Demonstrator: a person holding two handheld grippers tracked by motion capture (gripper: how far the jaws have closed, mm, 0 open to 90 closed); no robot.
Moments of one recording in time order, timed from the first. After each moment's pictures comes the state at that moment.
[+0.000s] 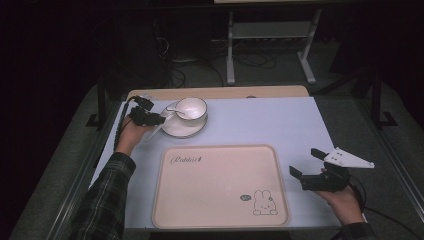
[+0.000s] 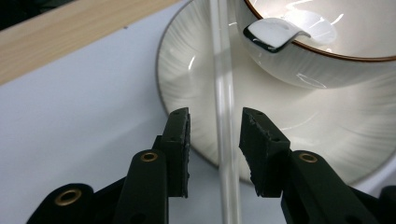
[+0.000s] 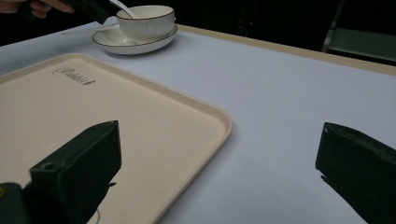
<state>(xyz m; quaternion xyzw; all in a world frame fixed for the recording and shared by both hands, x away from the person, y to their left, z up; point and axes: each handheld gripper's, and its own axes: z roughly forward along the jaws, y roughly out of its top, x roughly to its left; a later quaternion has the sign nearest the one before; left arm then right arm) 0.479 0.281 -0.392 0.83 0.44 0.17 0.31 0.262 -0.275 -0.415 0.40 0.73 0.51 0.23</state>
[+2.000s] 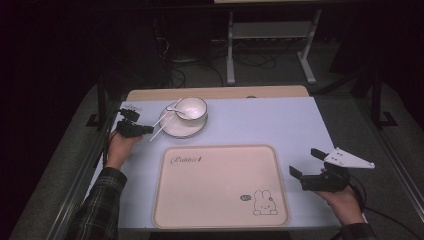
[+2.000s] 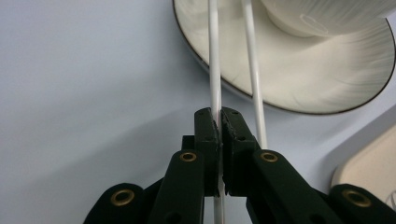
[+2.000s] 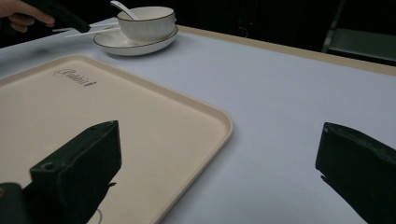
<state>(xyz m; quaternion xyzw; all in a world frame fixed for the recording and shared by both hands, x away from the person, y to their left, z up) 0.450 0.315 -0.414 0.80 0.49 0.12 0.33 0.262 -0.274 -0.415 0.40 0.73 0.51 0.23</state>
